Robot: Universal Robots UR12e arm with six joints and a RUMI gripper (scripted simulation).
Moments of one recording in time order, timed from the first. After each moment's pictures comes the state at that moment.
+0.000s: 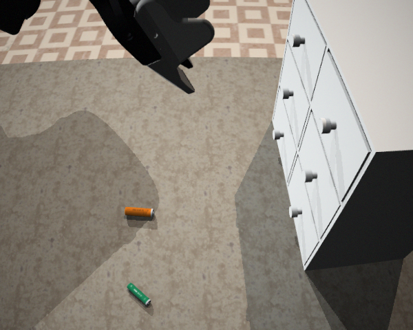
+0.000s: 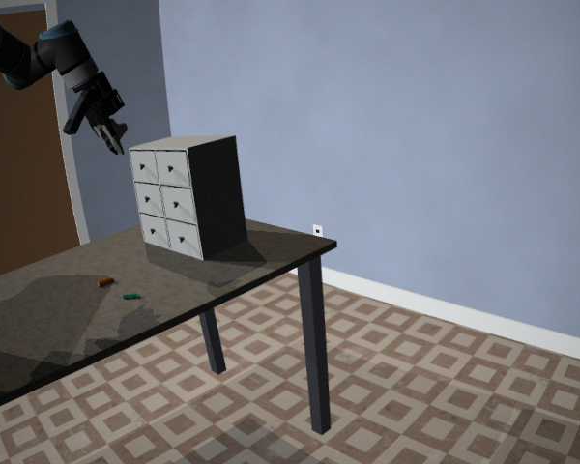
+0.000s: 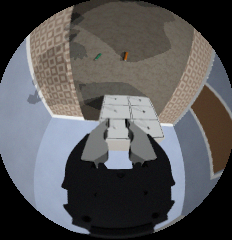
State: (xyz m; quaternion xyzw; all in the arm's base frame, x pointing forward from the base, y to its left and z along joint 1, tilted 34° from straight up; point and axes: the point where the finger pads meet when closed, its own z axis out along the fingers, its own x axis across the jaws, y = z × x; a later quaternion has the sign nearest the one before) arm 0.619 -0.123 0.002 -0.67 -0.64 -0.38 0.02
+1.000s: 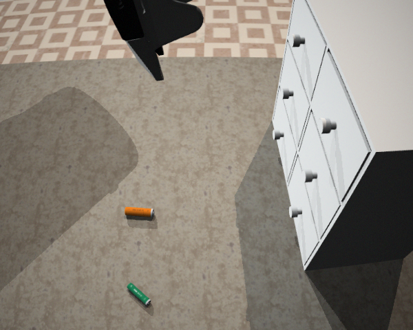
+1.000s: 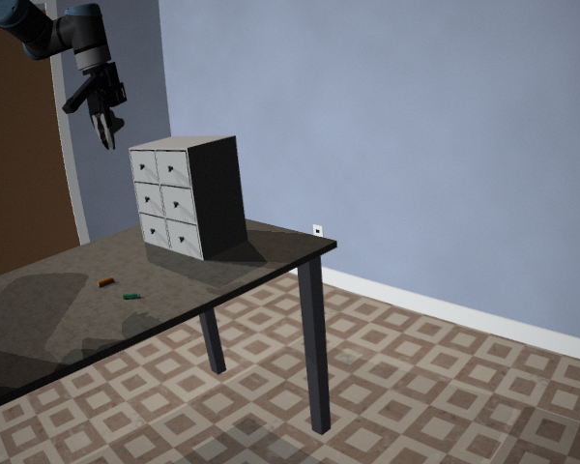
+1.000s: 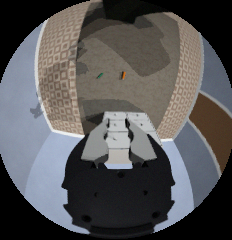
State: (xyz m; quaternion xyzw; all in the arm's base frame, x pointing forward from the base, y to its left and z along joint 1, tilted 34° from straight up) arm 0.595 -0.136 0.016 -0.66 -0.68 -0.29 0.12
